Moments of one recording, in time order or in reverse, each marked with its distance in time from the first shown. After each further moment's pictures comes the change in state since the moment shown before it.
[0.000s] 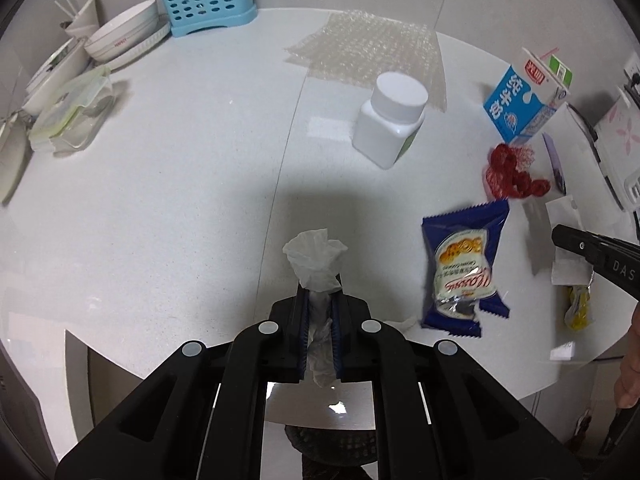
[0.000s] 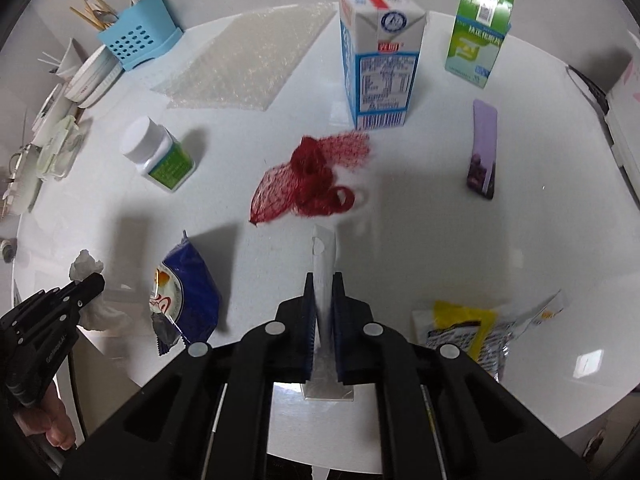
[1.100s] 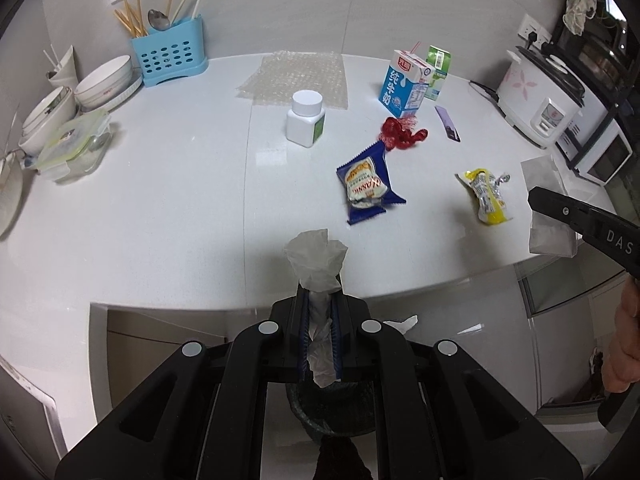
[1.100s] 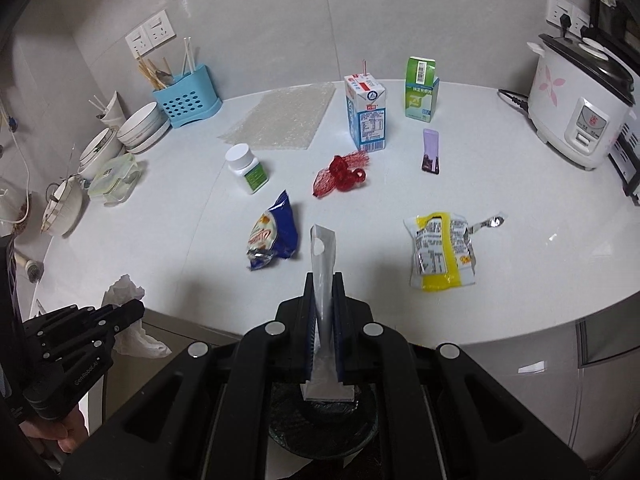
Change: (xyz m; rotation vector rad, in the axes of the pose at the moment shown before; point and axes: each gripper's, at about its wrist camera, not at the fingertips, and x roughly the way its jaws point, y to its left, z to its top) left arm -0.106 0.010 -0.101 0.209 -0.129 -0.167; right arm -0.131 0.052 -0.132 0.098 -0.292 -0.006
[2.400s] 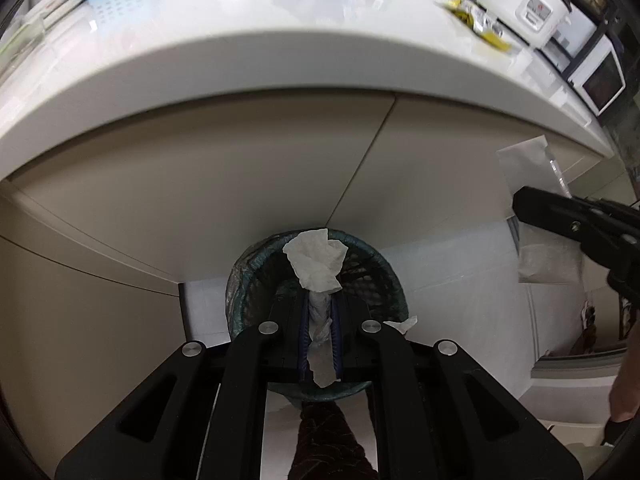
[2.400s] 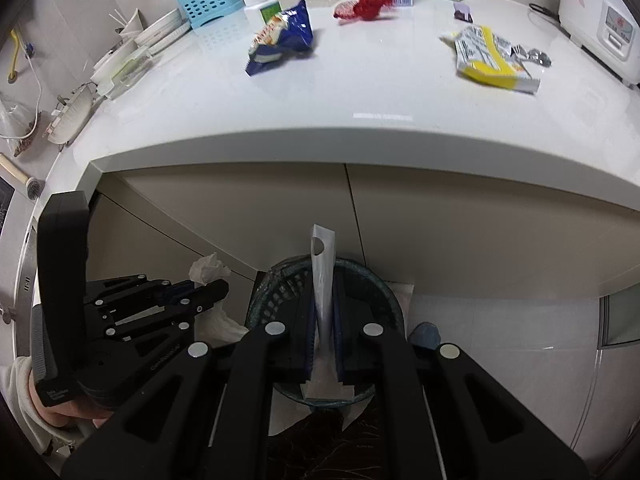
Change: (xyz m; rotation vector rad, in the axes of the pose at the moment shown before) left arm 0.137 -0.043 -0.146 0.055 0.170 -0.097; right arm 0.079 -0.012 -0.160 -0.065 0.171 0.078
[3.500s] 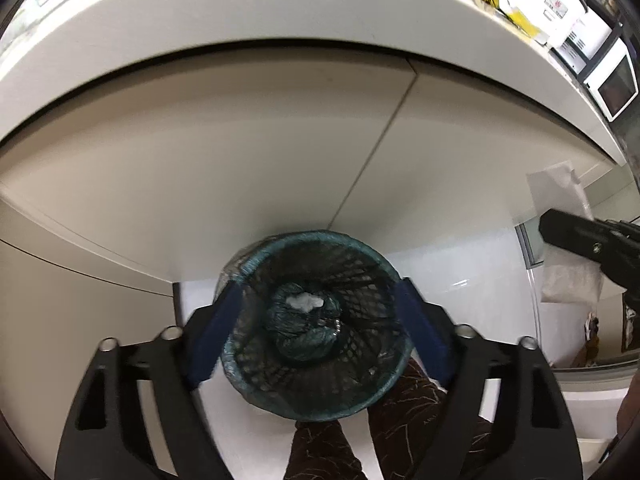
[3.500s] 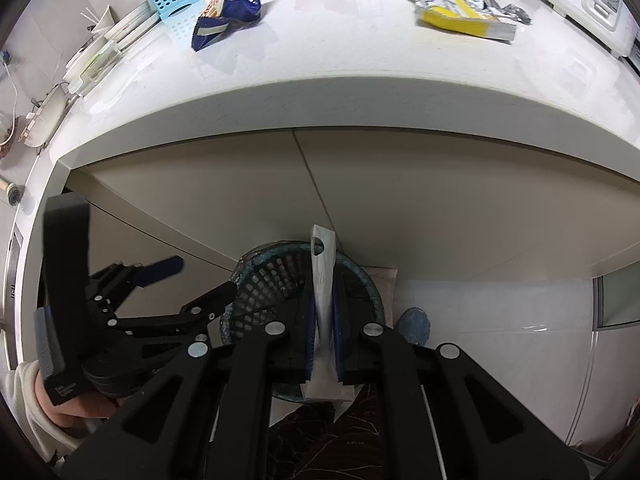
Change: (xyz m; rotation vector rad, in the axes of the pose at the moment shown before) left arm 0.027 0.003 0.000 -0.036 -0.016 0.019; right arm 0.032 -0.020 -0.008 0.048 0.044 -0.042
